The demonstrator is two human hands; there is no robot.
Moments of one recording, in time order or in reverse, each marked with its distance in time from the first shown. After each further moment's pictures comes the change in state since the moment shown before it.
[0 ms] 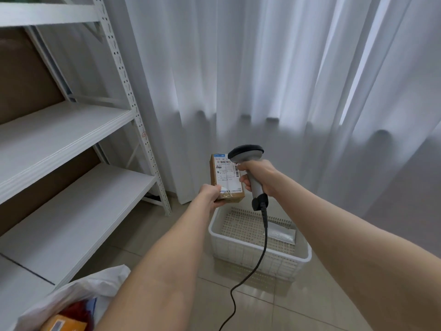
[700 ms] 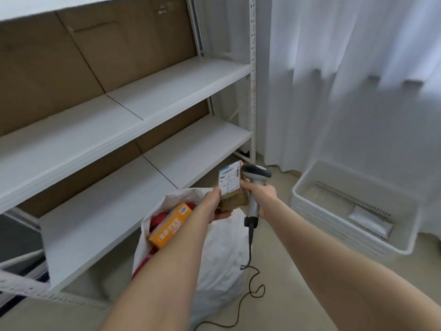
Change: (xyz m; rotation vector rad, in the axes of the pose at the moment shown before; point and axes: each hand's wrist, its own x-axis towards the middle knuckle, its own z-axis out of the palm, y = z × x) left_hand -0.201 -0.162 -0.260 -0.150 0.345 -0.175; right_hand -0.151 0.175 0.237 0.101 -0.256 0.169
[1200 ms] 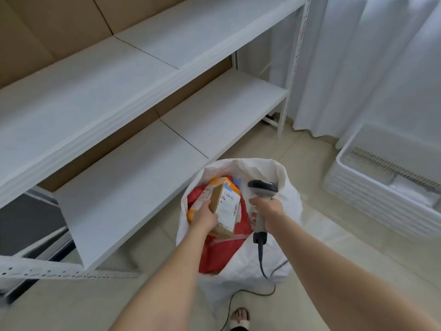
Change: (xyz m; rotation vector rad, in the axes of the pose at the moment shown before) left_hand 0.155 -0.106 -0.228 0.687 0.152 0.136; right_hand 0.071 0.155 0.189 -0.136 0.100 0.275
